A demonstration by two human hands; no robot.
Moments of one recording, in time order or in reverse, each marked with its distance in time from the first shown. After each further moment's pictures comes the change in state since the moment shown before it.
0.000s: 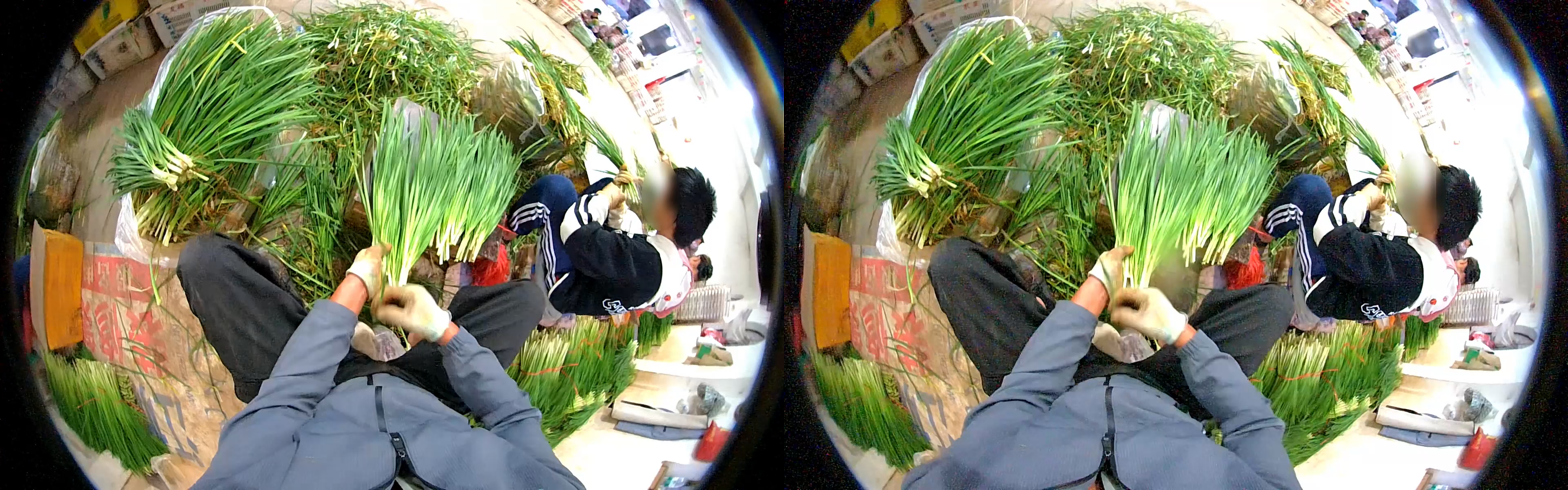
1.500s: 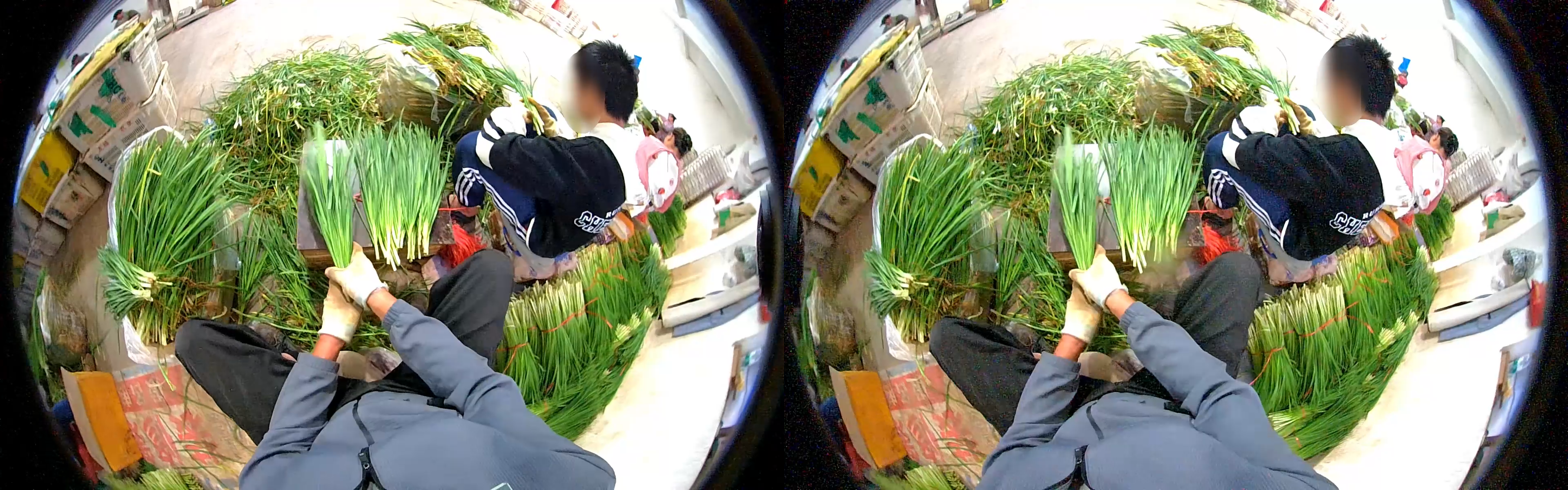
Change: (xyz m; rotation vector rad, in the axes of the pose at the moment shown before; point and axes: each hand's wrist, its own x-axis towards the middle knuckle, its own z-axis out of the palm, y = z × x) left_hand -0.083 -0.010 0.042 1.401 -0.042 0.676; right_hand 0.074 0.041 -0.023 0.092 0.801 0.138
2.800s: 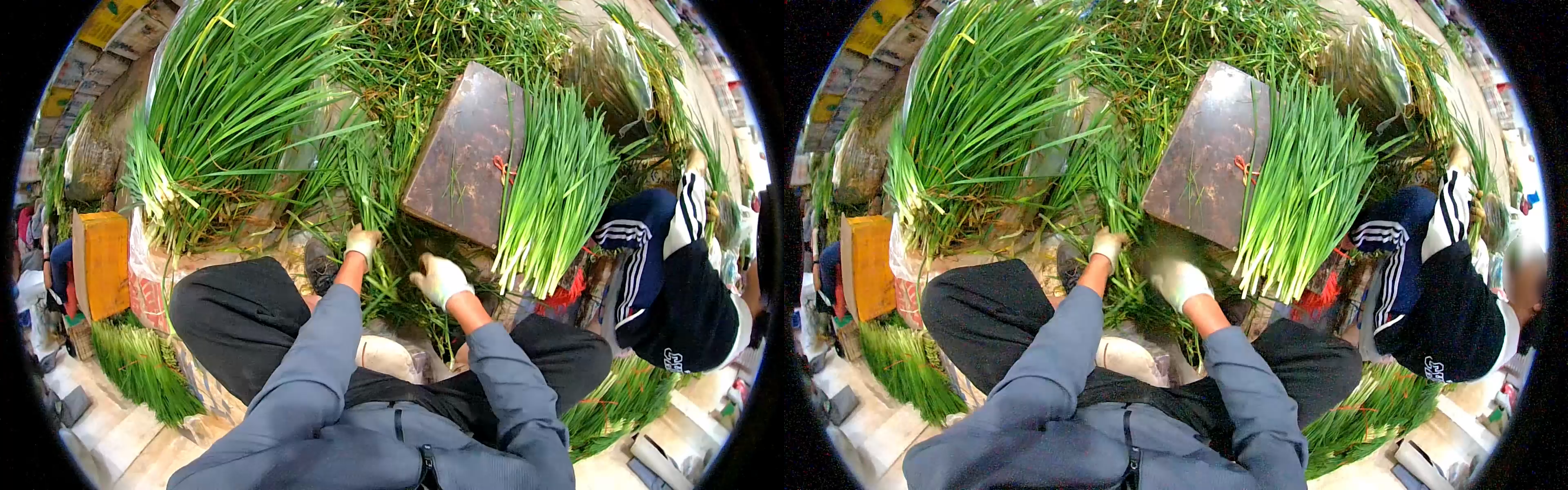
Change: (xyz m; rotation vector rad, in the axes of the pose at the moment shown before) left_hand 0.108 -0.262 -0.019 -0.670 0.342 -0.865; right_hand 0.059 0.080 0.048 -0.769 -0.900 0.069
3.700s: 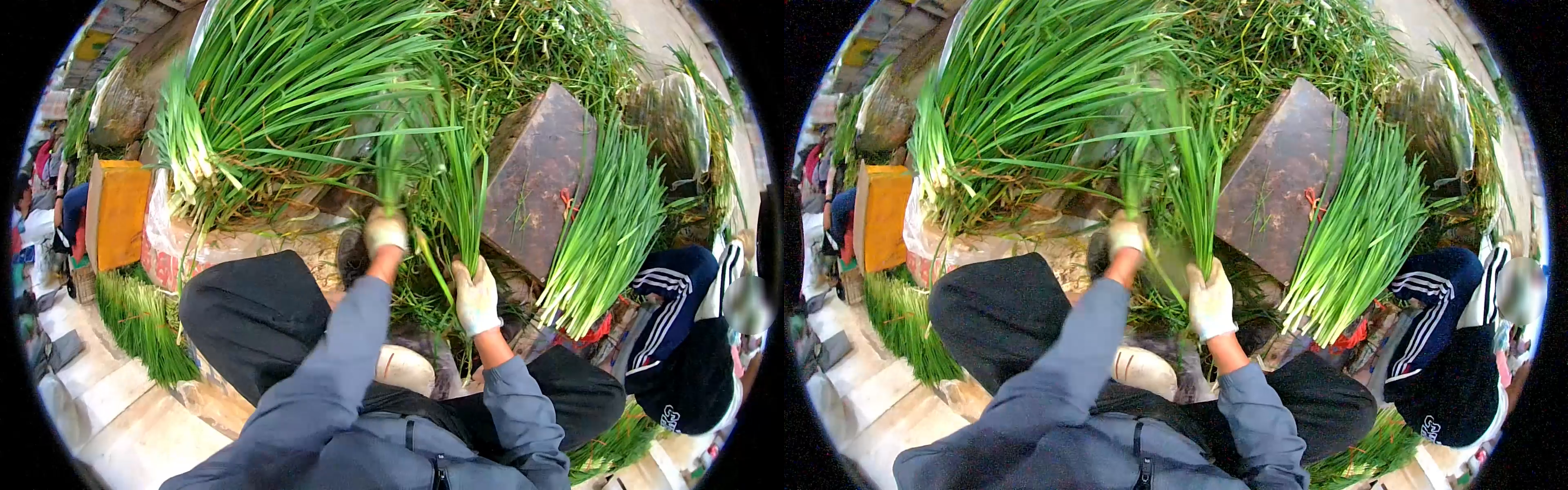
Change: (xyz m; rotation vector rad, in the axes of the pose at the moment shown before) left_hand 0.023 0.002 -0.029 0.218 0.544 0.177; right_hand 0.005 -0.041 0.016 0.791 0.377 0.013
